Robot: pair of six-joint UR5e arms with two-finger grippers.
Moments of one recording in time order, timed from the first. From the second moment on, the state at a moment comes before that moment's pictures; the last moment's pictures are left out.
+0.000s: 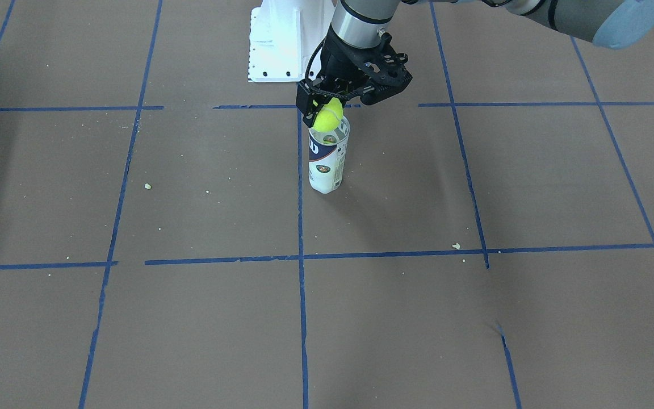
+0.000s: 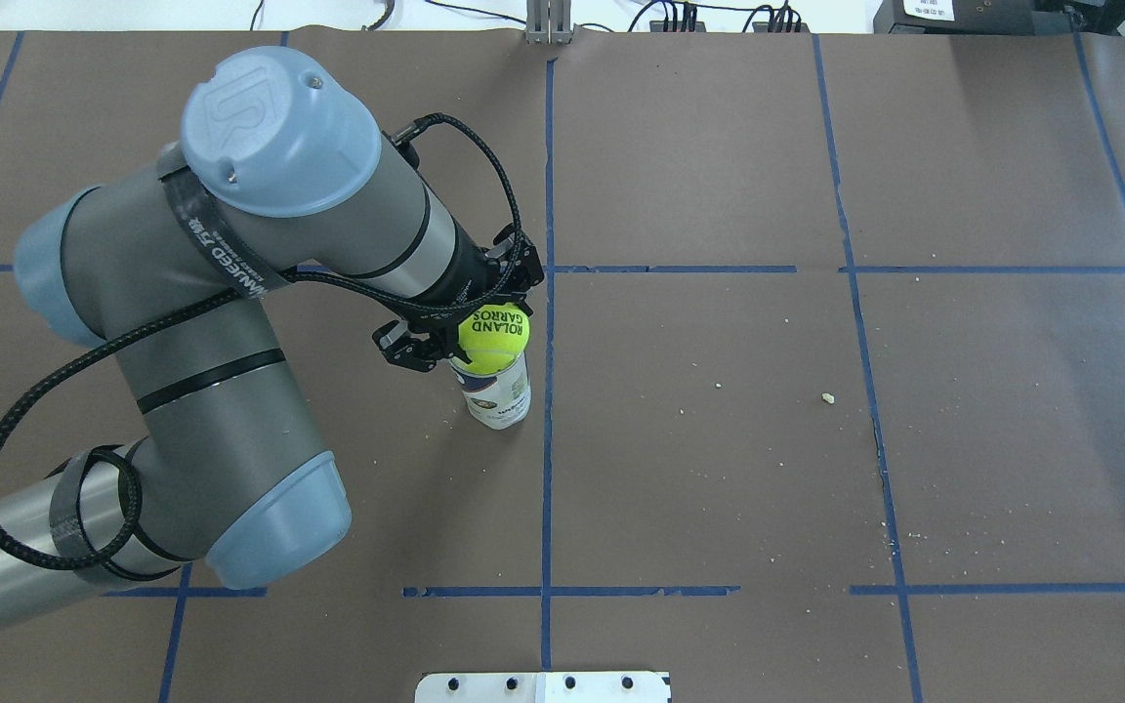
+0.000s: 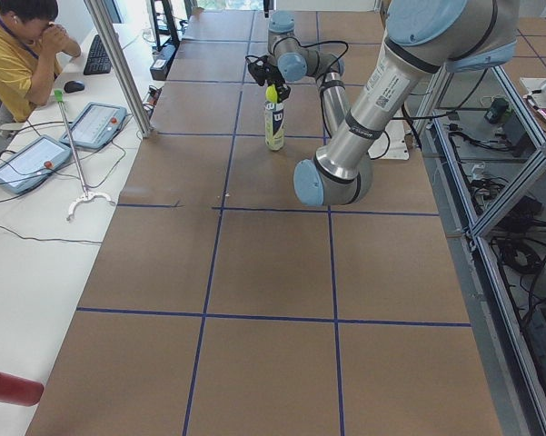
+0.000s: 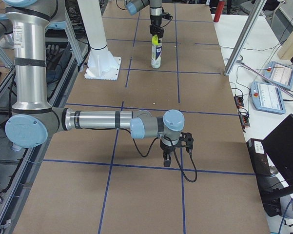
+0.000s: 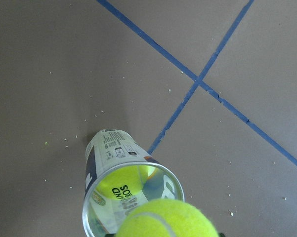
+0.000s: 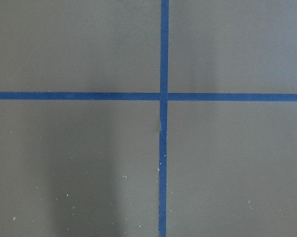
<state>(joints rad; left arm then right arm) -0.60 -2.32 -1.92 -1.47 -1.99 -1.86 1.46 -1.60 1.62 -1.49 2.30 0.16</state>
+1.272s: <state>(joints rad) -0.66 -2.26 -1.95 -1.47 -1.98 -1.74 1.46 -1.60 1.62 -1.49 2.30 0.16</state>
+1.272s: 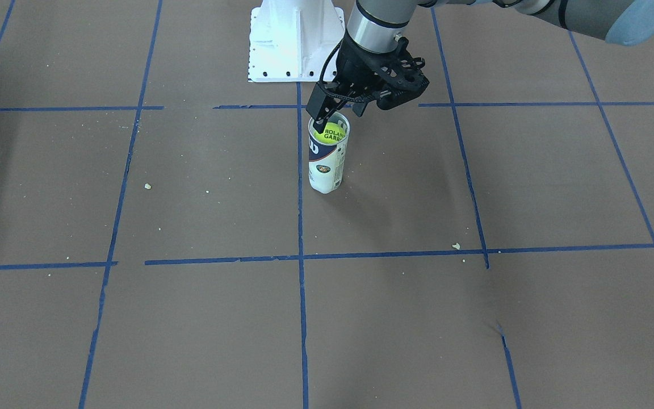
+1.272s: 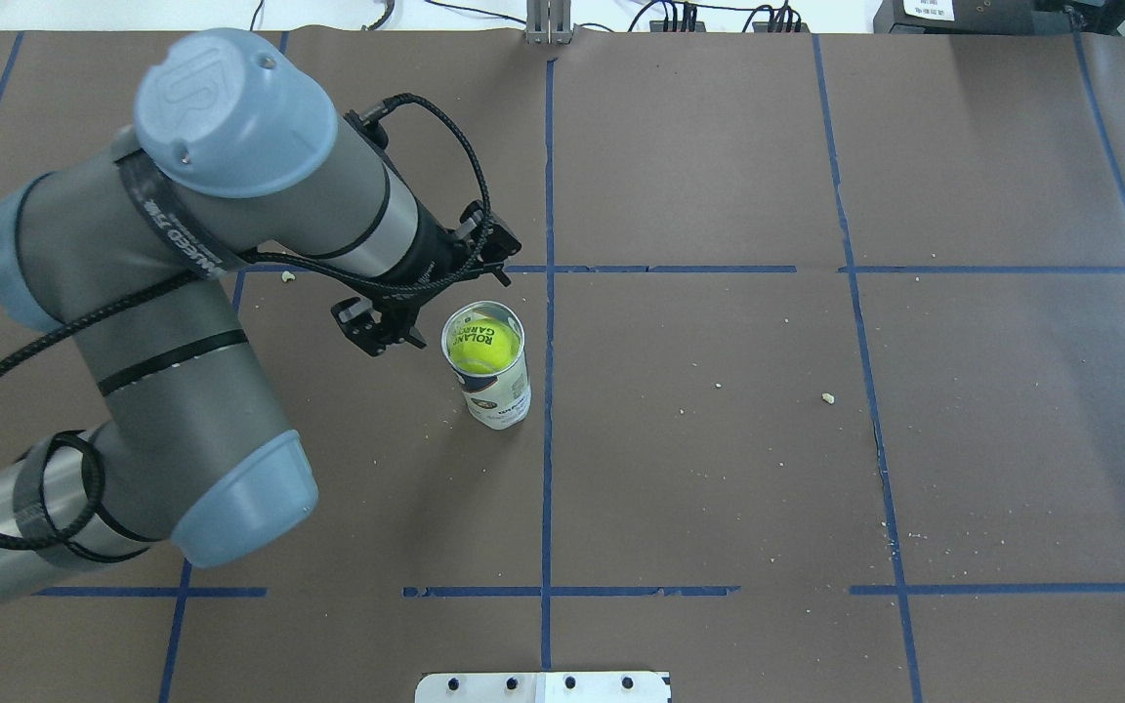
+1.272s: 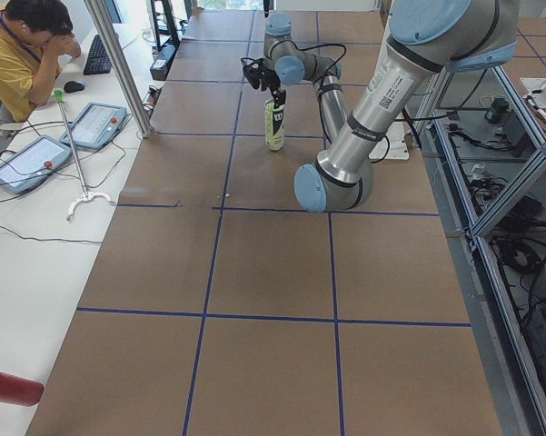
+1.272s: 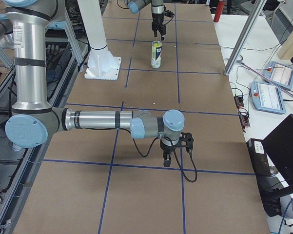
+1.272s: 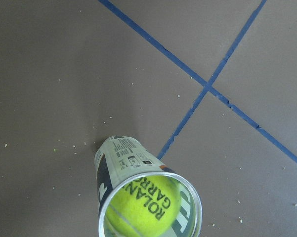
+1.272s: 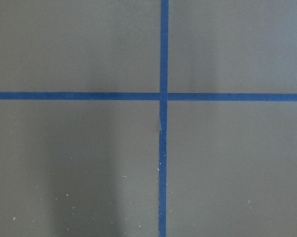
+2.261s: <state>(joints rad) -1.27 -1.63 -1.96 -1.55 -2.24 -0.51 1.46 -1.60 1.62 -1.49 2.30 0.16</state>
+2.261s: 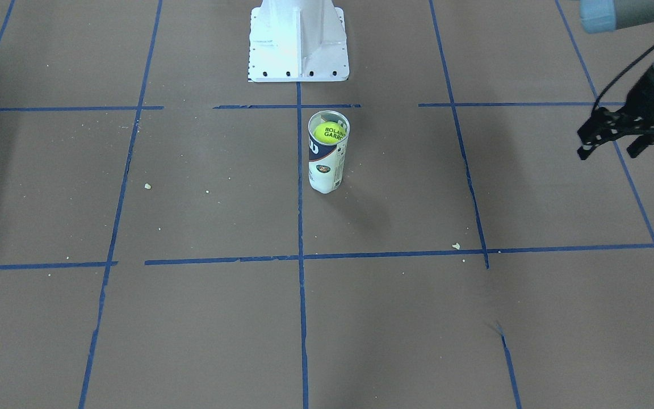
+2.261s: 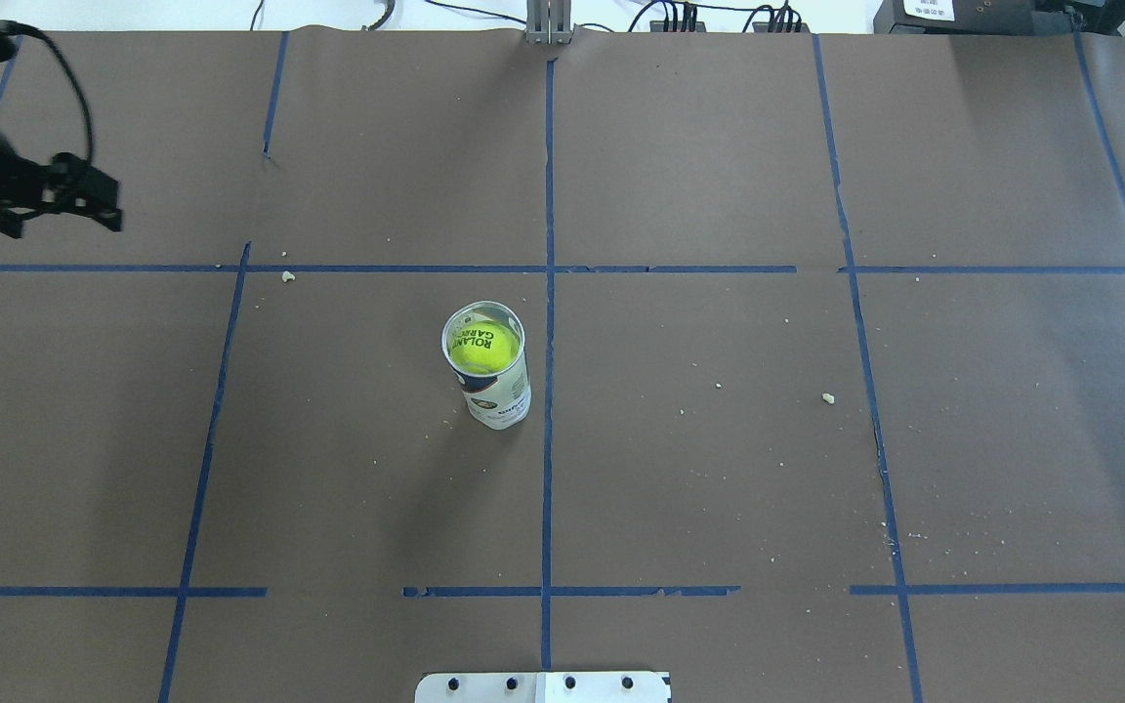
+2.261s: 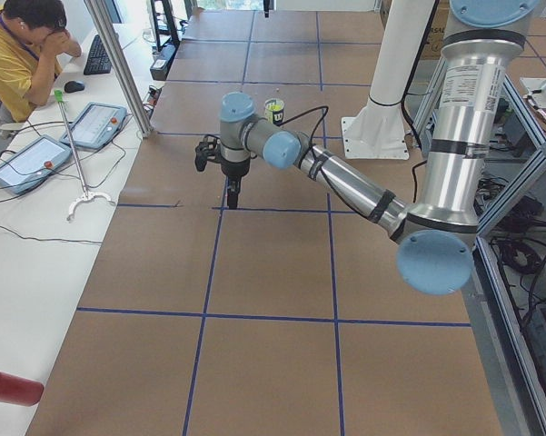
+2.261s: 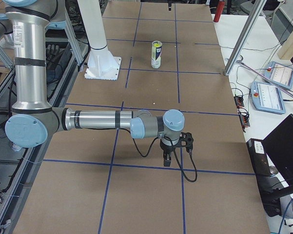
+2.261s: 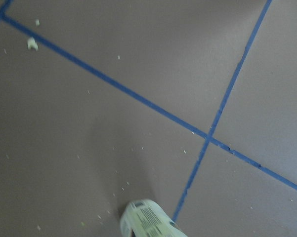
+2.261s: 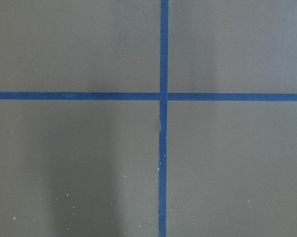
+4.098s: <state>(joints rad) -1.63 -1.50 -1.65 -1.57 -2.39 -0.09 1.46 -1.60 1.62 -1.49 2.30 0.16</state>
